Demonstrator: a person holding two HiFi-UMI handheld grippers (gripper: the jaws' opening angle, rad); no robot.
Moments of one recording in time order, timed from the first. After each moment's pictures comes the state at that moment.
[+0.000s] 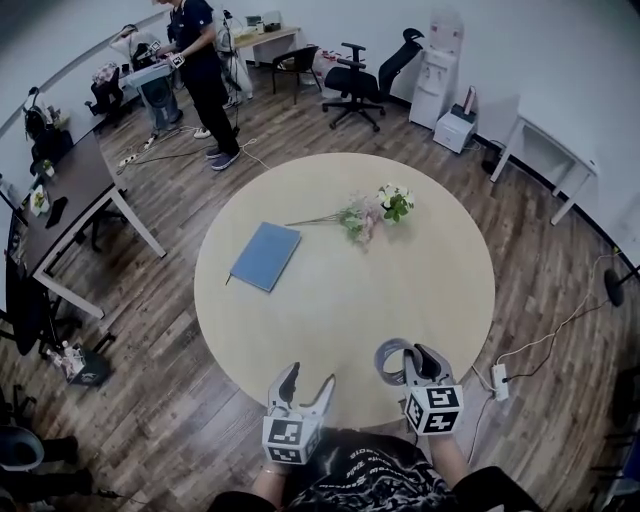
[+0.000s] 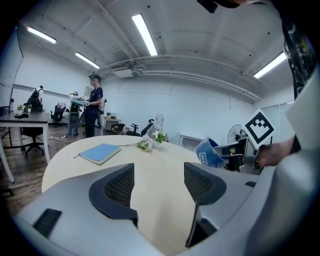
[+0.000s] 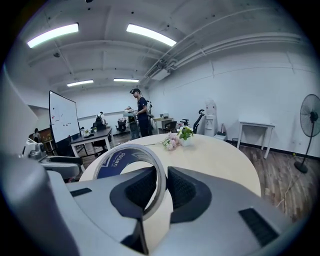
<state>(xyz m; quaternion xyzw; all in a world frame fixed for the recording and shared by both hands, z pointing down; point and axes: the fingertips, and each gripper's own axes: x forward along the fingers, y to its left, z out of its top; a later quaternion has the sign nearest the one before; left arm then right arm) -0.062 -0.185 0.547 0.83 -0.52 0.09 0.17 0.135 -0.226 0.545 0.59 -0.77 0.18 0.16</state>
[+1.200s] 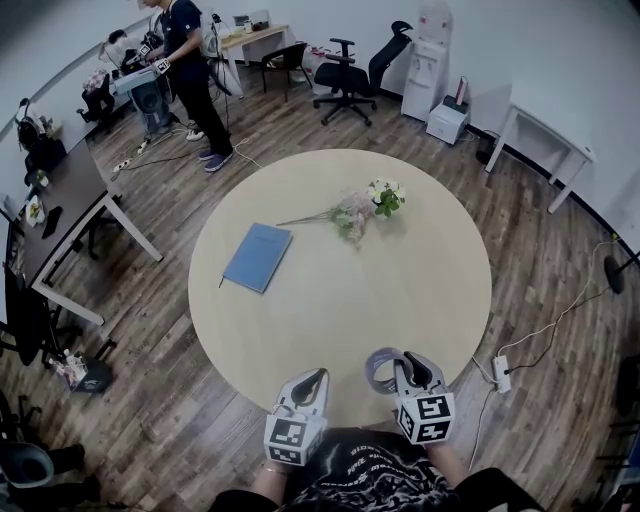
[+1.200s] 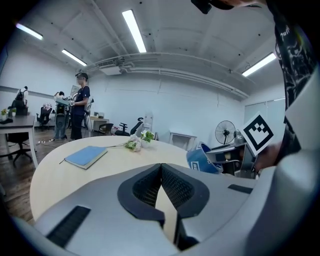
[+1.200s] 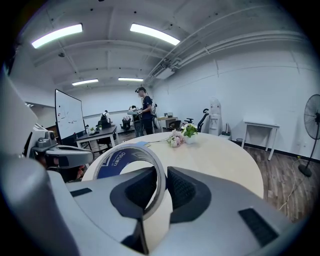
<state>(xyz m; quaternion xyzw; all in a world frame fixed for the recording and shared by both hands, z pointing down) -0.028 -0.184 0.540 0.86 -0.47 0.11 0.15 0.128 -0.207 0.554 0.56 -0.79 0.18 0.17</state>
